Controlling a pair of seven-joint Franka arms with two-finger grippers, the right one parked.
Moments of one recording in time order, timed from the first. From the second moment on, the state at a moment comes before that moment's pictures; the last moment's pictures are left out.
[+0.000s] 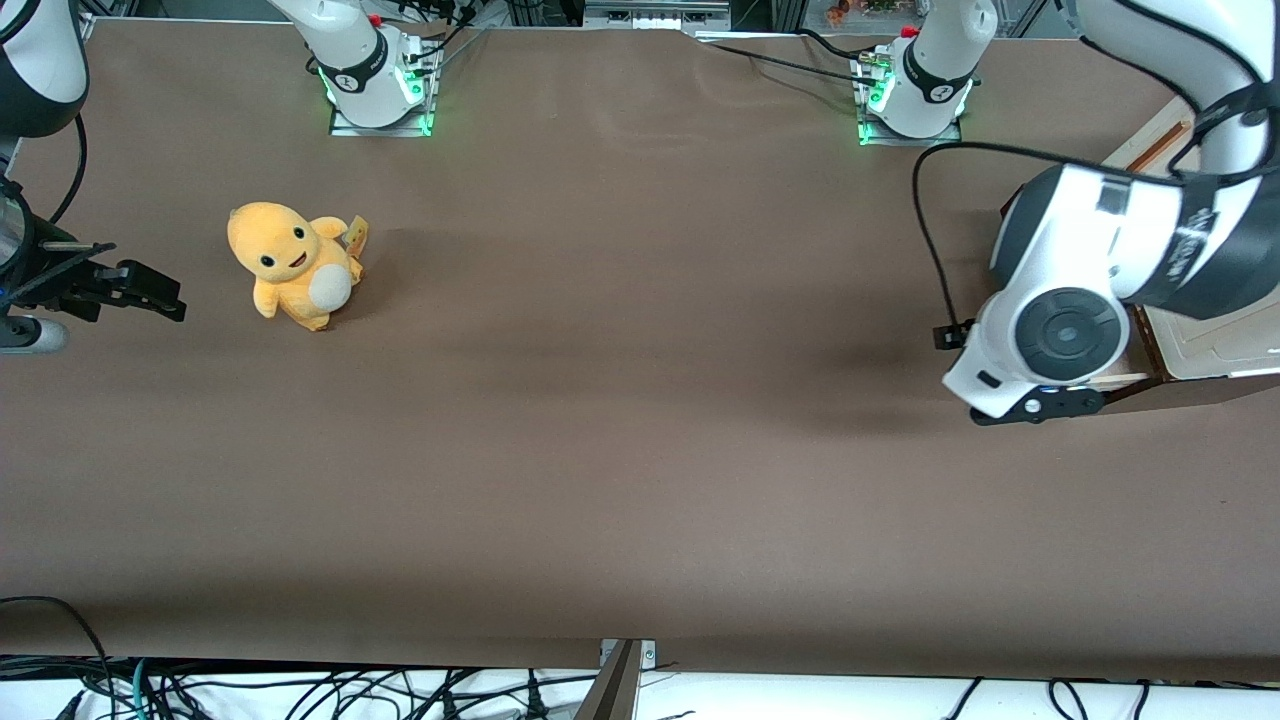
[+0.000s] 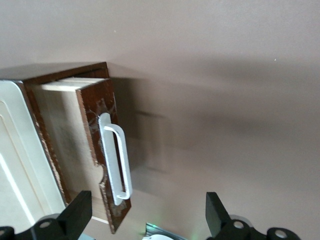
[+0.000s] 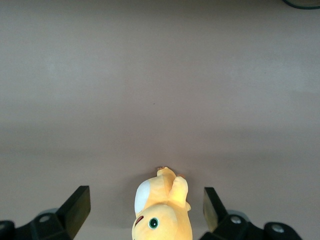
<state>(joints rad) -0.06 0.50 -0.25 -1.26 0.34 1.30 -0.38</state>
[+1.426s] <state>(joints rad) -0.10 0.44 0.12 -1.23 -0.01 1.42 0.00</state>
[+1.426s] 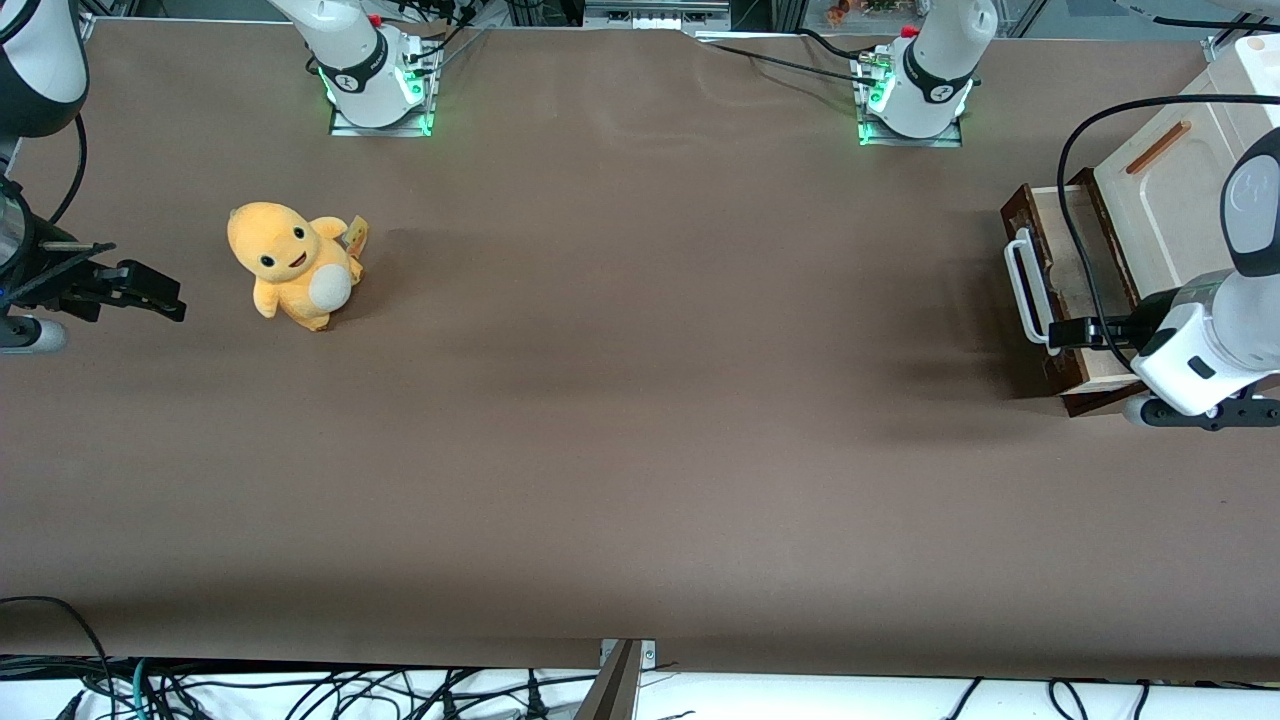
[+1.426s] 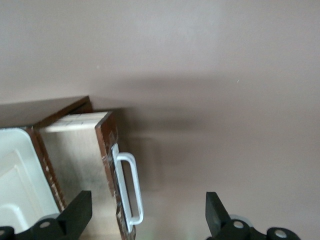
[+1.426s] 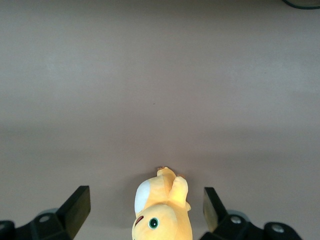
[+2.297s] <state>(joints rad) -0.10 0.44 0.12 -1.26 -0.09 1.58 0.00</state>
